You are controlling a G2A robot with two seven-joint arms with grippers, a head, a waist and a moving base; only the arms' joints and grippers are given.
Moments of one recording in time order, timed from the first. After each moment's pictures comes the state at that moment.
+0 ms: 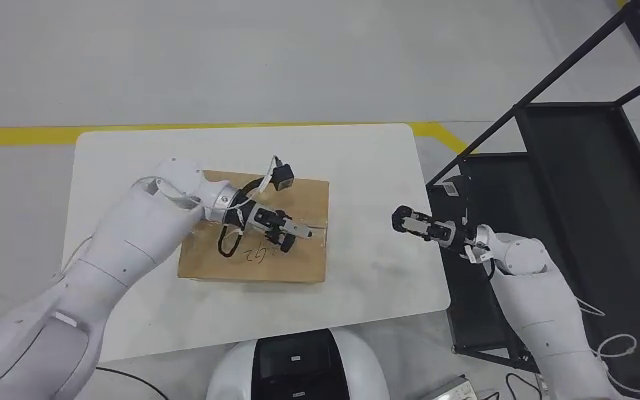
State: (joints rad) left arm 0.50 -1.18 -0.49 -1.03 -0.71 -0.29 -1.48; right arm -1.42 -0.99 1.53 -1.40 0.41 -0.70 1.12
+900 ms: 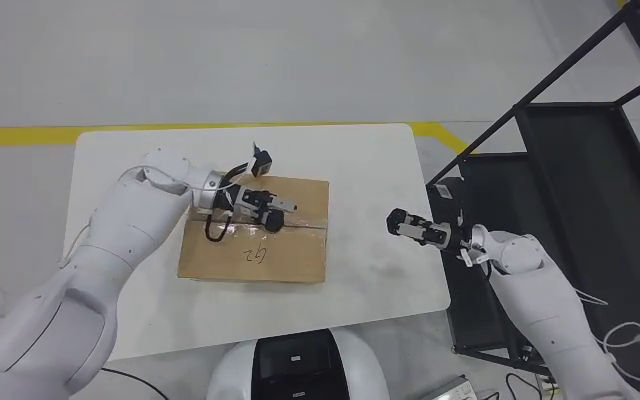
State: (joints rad) left arm 0.45 -1.23 -0.54 -0.75 -0.63 -0.31 -1.51; right arm -1.38 -0.91 1.40 -1.42 0.44 -0.75 1.07
